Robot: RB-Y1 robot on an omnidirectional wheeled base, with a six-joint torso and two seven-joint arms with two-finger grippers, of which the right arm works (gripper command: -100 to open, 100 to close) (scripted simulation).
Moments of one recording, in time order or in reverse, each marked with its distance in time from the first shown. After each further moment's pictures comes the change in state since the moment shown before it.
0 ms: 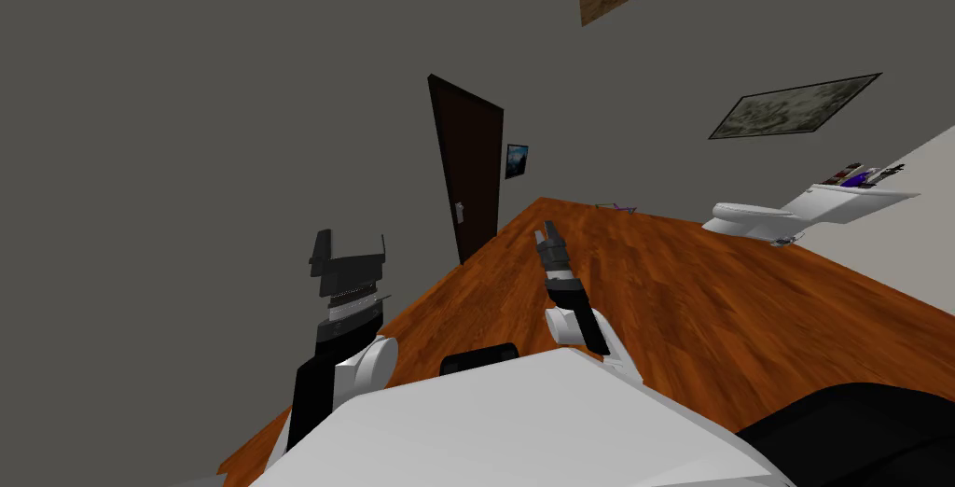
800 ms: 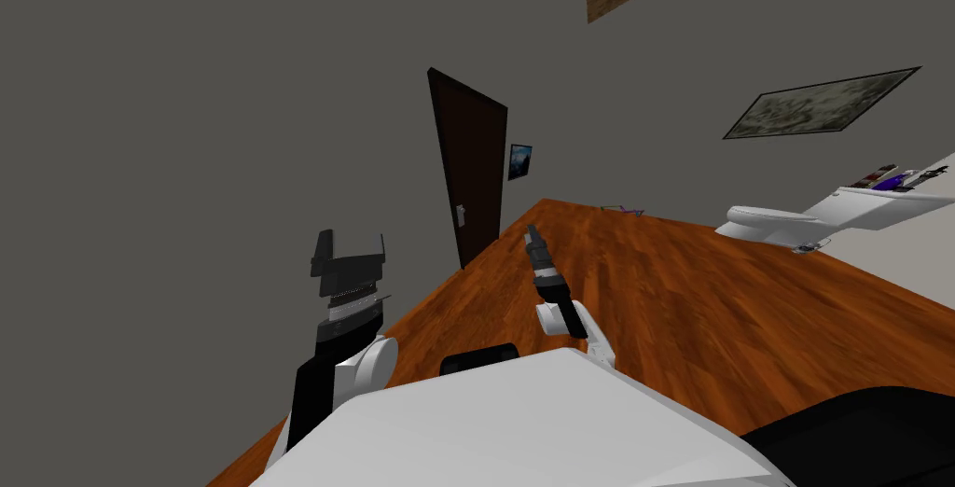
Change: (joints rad) arm -0.096 -0.039 0.032 0.160 0.040 -0.028 0.097
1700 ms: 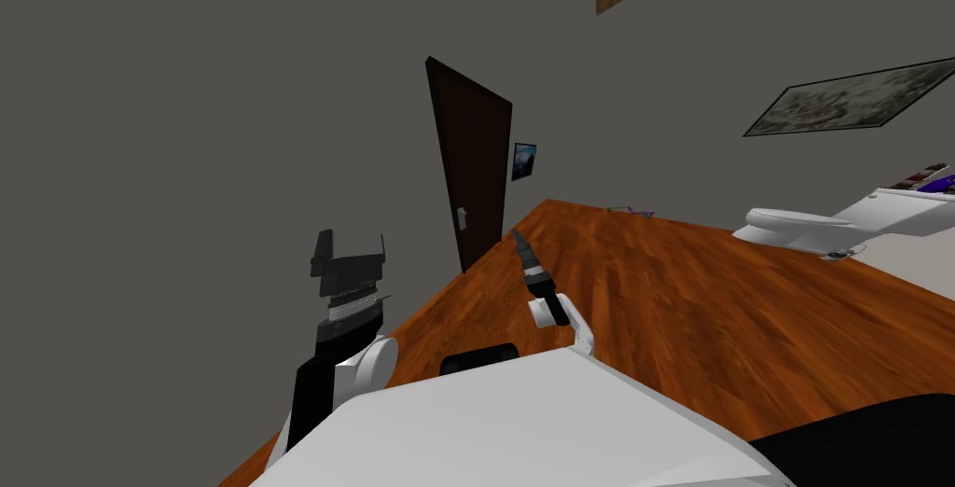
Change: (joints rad) arm -0.109 -0.040 0.030 0.185 0.042 -0.035 0.109
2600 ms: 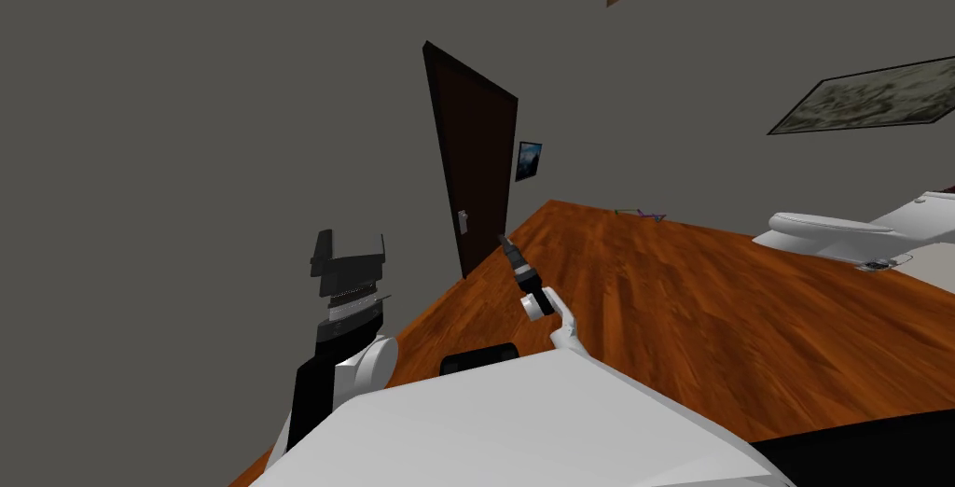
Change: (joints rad) arm -0.132 -0.036 0.041 0.219 0.053 -0.037 0.133
